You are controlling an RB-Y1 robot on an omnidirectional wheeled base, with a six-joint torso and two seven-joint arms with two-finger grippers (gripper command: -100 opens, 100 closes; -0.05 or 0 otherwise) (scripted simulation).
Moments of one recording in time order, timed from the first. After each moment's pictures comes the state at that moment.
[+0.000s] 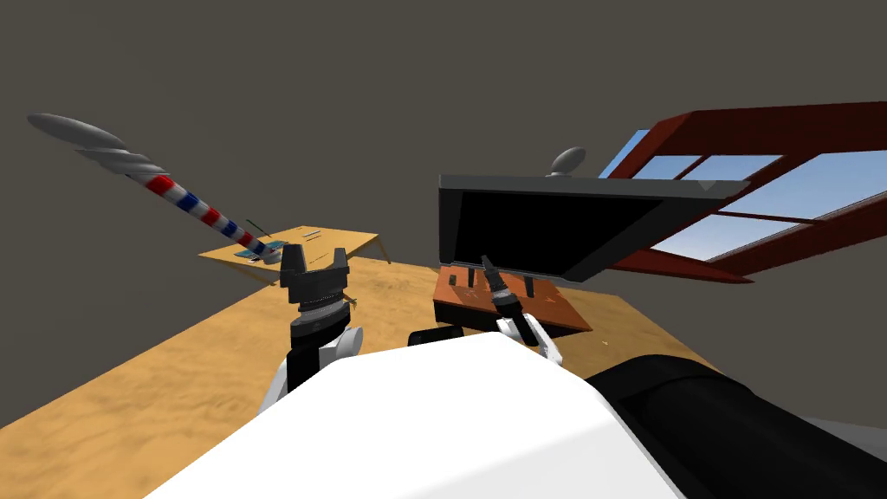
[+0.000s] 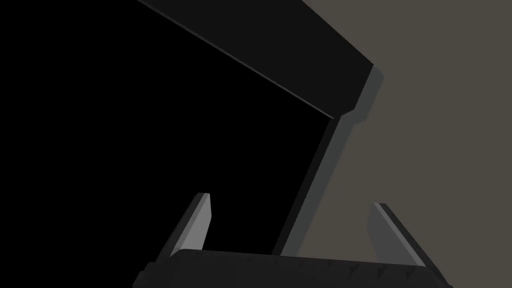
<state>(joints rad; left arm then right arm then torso) 0.52 0.00 0.05 -2.34 -0.10 -0.59 0.17 0.56 -0.29 0.02 -2.15 0.12 -0.39 0.15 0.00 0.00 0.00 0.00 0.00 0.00</state>
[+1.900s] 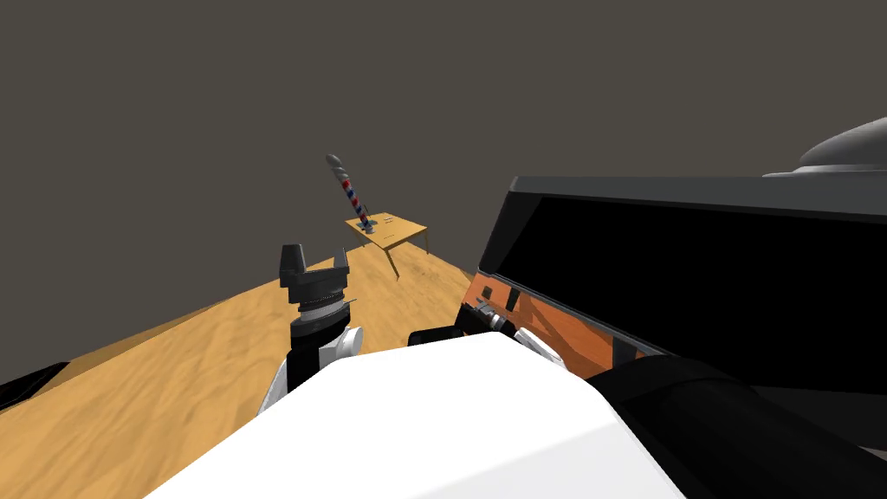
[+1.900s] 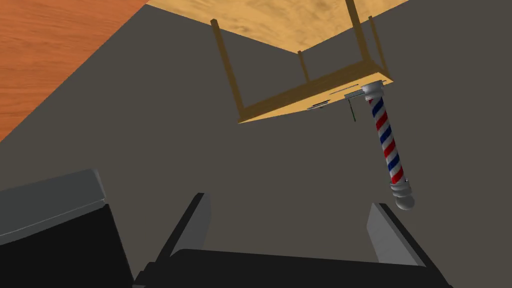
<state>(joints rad) 0.52 0.00 0.05 -2.34 -0.10 -0.59 0.17 0.52 -0.63 0.29 -1.63 0.47 -0.39 0.40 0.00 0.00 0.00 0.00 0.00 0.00</state>
